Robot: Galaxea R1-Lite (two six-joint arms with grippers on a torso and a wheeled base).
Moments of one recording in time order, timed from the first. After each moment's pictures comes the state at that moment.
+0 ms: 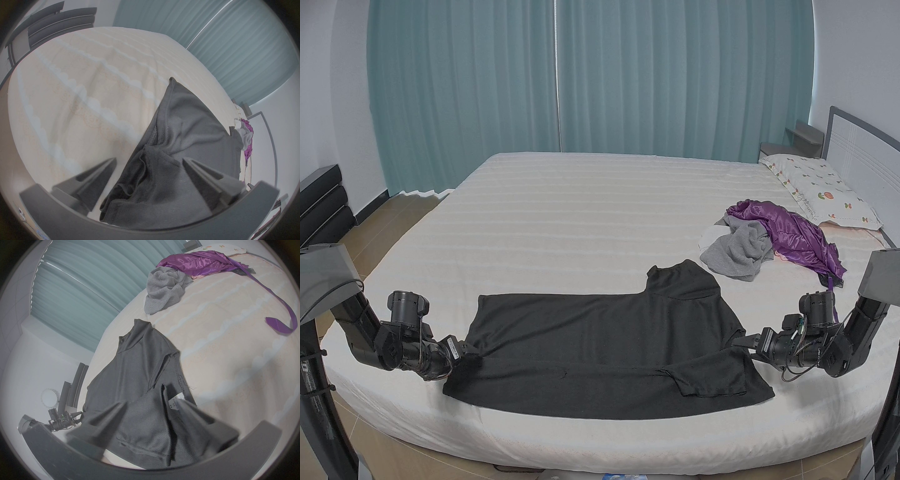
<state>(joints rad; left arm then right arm) 0.05 2.15 -0.66 -0.56 -0.20 -0.54 0.05 2.18 -0.52 -0.91 0.38 0.58</state>
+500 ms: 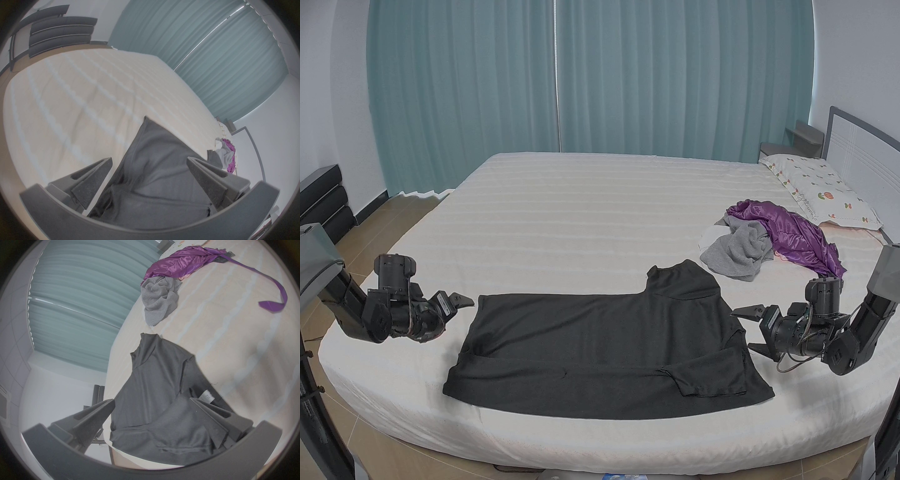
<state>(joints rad) 0.06 2.05 -0.80 -0.54 -0.24 -0.62 0.09 2.09 -0.51 -0.99 0.39 0.93</state>
